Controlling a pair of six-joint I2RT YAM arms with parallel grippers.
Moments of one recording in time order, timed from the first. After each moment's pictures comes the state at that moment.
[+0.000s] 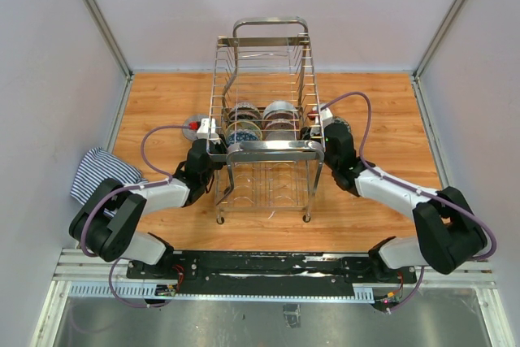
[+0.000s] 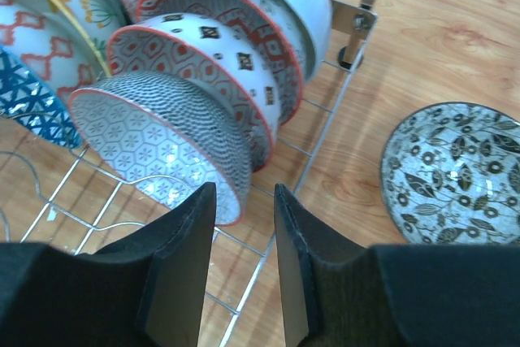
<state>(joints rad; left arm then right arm) -0.52 1.42 0.47 0.62 -0.33 -0.30 0.54 1.36 0.68 0.33 0.02 0.07</state>
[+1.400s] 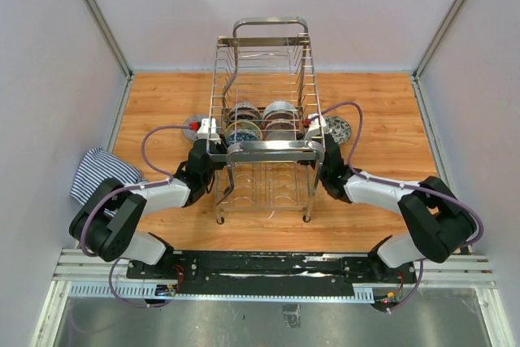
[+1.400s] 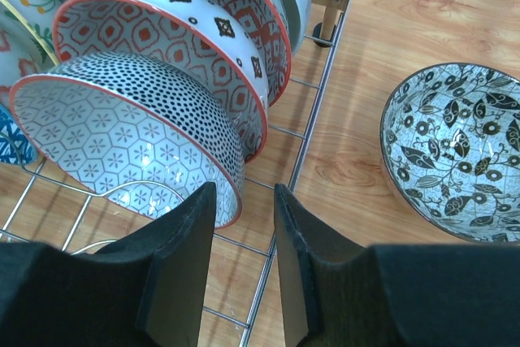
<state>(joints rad) -0.53 1.42 0.48 0.61 -0.36 -0.31 0.65 1.45 0.62 0.48 0.29 0.12</state>
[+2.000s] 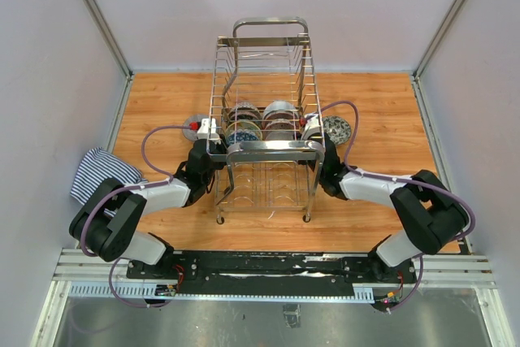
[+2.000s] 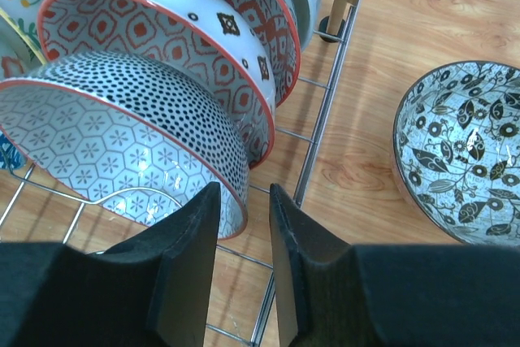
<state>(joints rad) -0.53 1.42 0.48 0.61 -0.36 -0.31 0.65 1.51 0.64 0.49 0.29 0.12</state>
